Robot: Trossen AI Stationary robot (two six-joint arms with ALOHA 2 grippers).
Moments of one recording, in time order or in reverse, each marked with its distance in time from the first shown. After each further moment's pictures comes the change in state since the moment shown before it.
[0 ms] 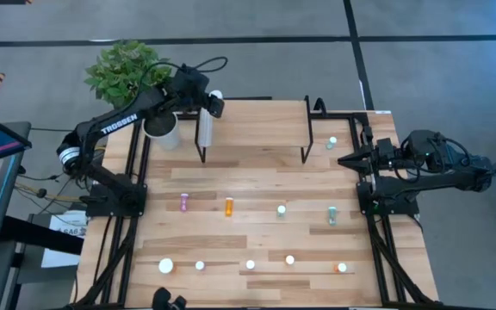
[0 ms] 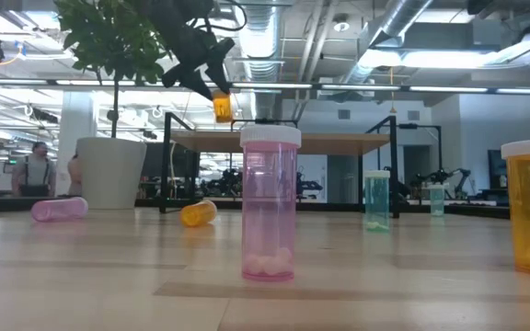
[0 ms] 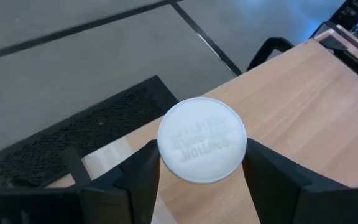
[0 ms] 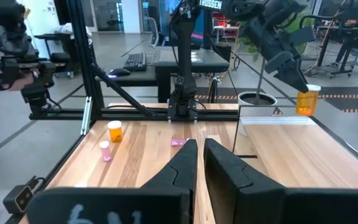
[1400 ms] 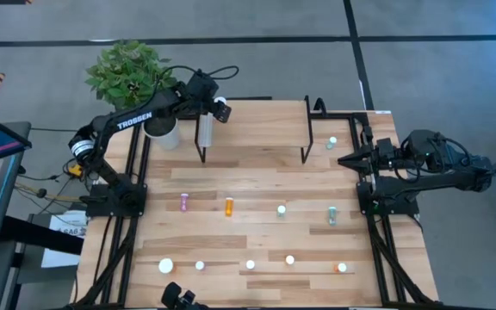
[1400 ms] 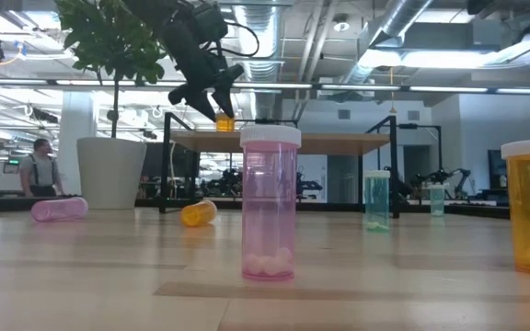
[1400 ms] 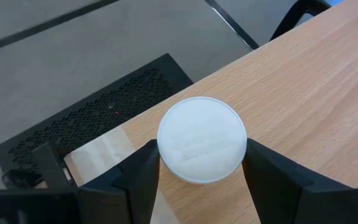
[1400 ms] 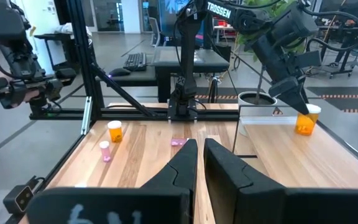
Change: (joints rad) left arm -0.007 0.122 0.002 -0.001 -0.040 0.024; right arm 0.000 0.000 0.000 0.000 0.000 0.000
